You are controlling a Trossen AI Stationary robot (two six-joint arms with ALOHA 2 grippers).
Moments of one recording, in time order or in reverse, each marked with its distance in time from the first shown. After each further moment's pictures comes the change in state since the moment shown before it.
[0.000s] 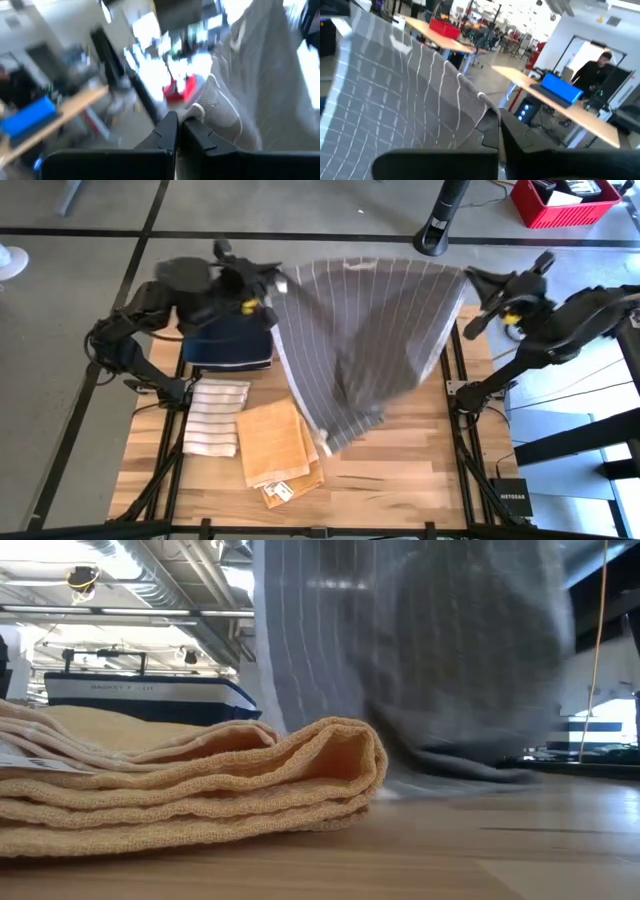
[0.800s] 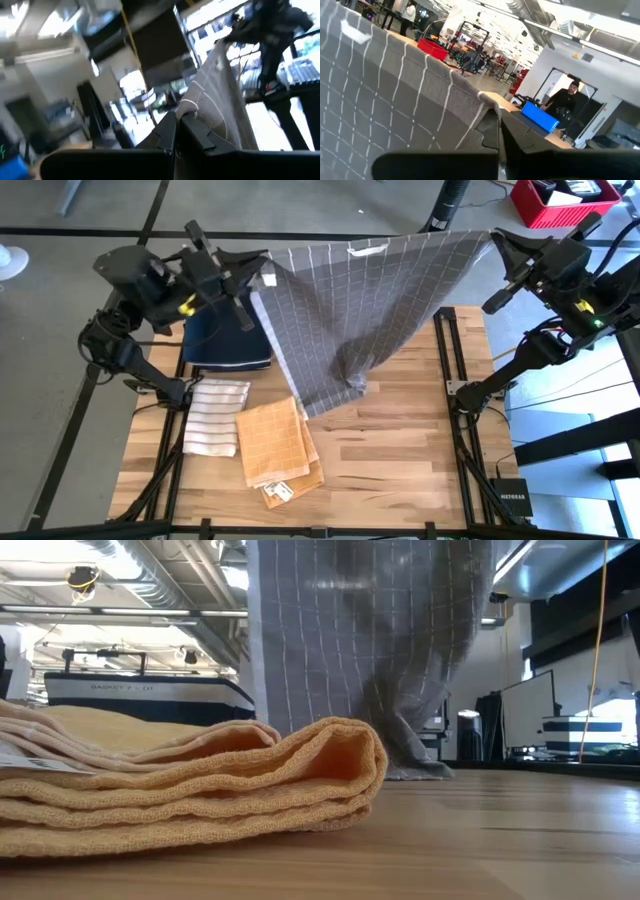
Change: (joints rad) left arm -0.118 -0.003 0.131 0.177 0.098 0.188; right arm 0.001 0.026 0.028 0.907 -0.009 -1.010
